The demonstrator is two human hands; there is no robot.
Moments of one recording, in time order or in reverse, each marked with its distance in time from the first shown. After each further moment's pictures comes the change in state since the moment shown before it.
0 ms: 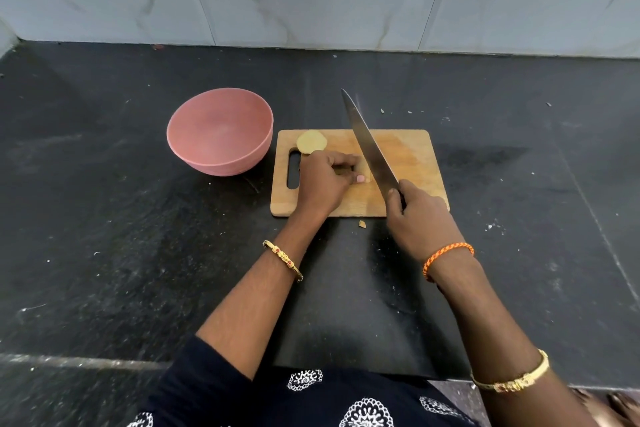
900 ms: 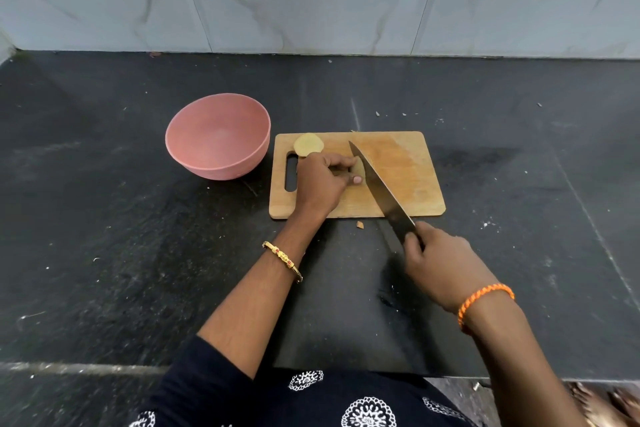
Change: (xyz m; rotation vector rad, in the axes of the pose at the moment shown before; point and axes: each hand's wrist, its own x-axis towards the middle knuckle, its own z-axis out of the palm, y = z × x) left_hand 0.000 0.001 -0.001 -0.015 0.027 0.044; right_hand -0.046 0.012 -0.017 -0.100 -0.181 0.162
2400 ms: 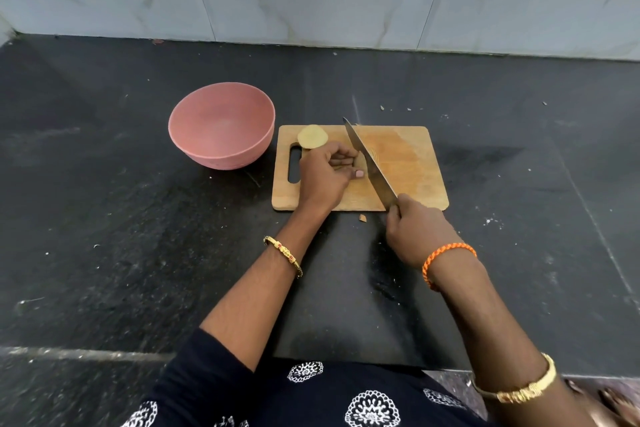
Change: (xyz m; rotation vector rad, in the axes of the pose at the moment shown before) left_hand -0.004 -0.005 0.003 -0.106 0.037 -0.001; right_hand 0.031 -0.024 0.010 -0.064 0.008 -0.027
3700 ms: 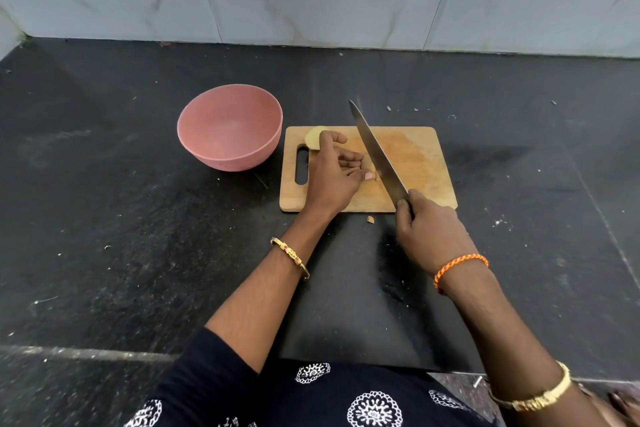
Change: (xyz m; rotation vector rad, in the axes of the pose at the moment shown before) left_hand 0.001 -0.004 -0.002 -0.034 -0.049 0.011; right_hand -0.004 0.005 0.004 0.084 0.174 -0.082
